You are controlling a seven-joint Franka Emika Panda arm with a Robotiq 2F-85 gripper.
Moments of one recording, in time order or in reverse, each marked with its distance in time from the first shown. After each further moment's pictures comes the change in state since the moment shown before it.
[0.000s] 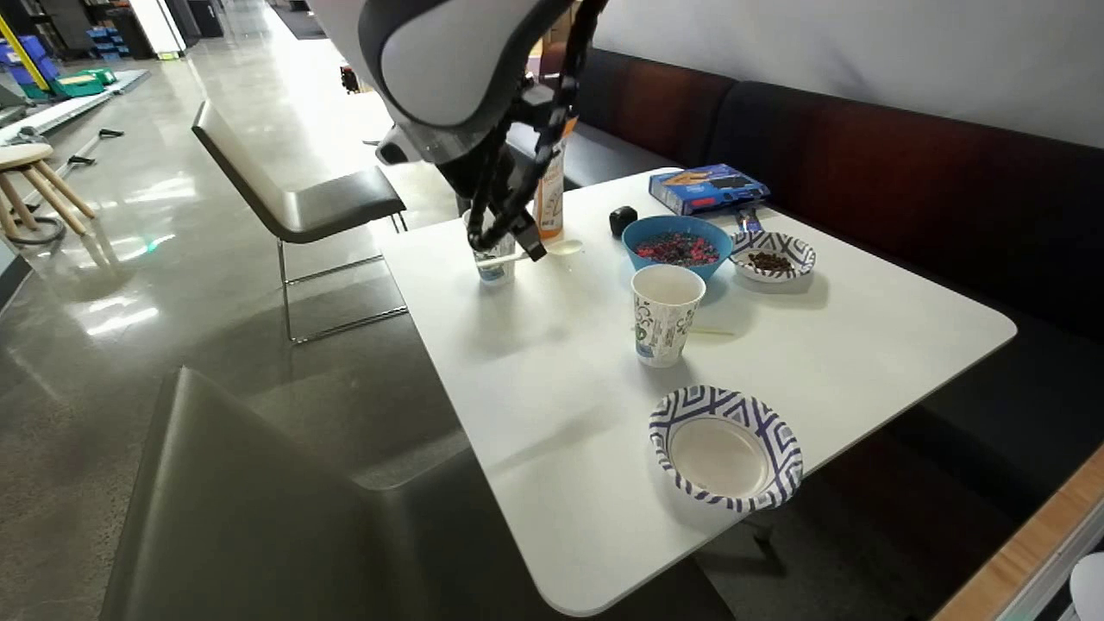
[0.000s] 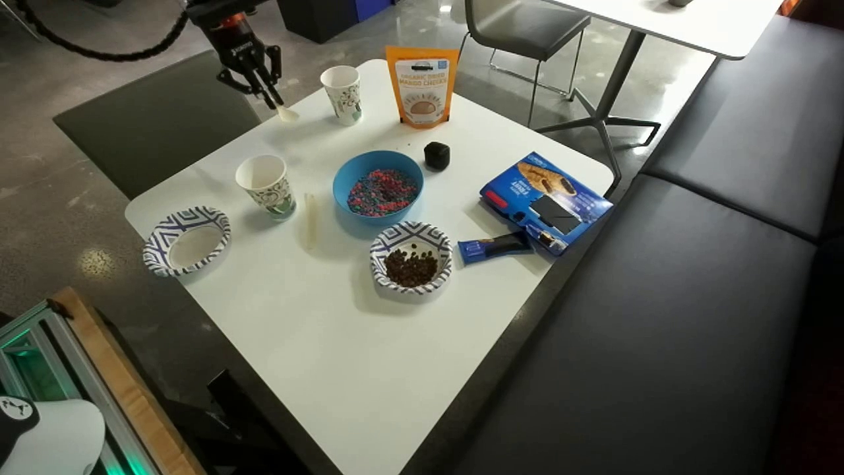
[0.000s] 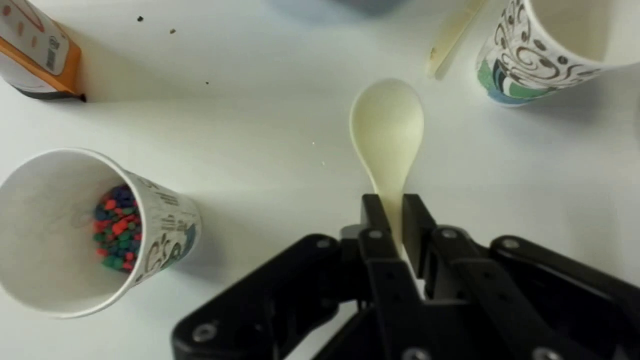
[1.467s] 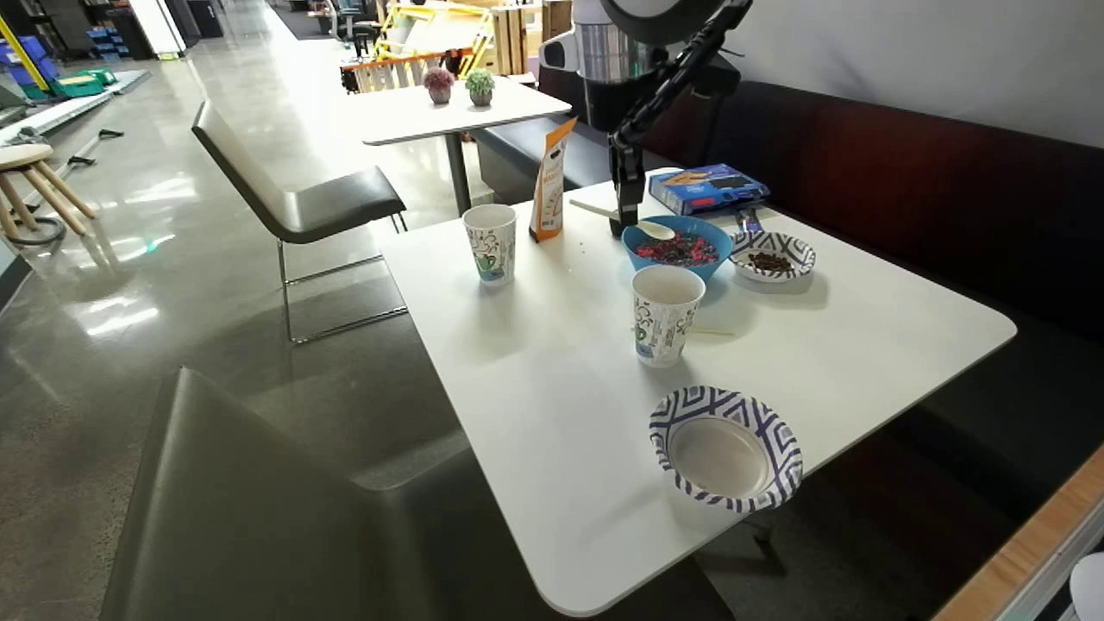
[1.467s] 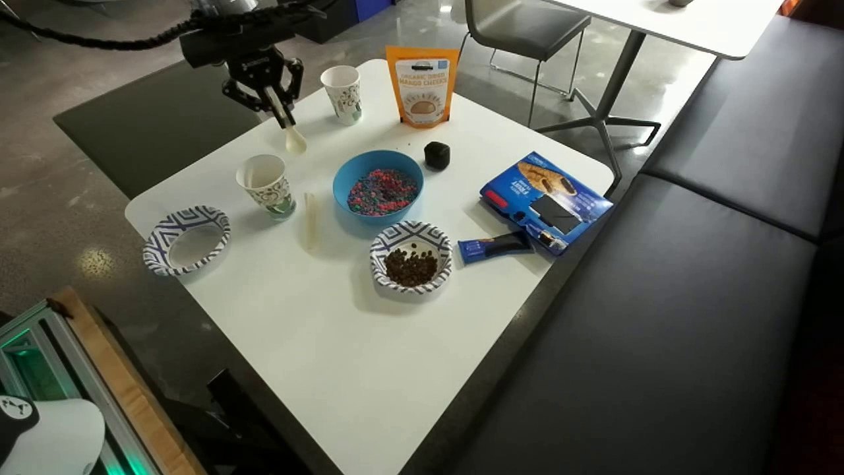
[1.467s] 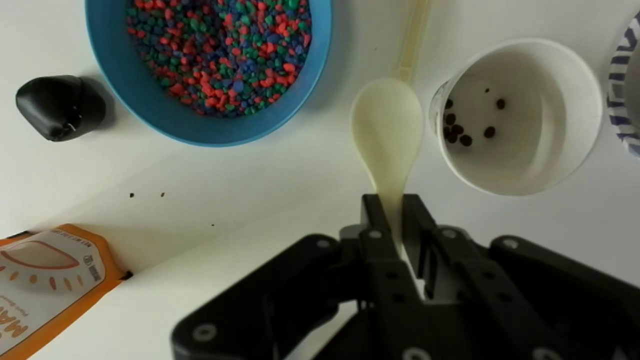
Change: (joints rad) arm -0.214 -0.410 -0.083 -0.521 0.317 0.400 0.045
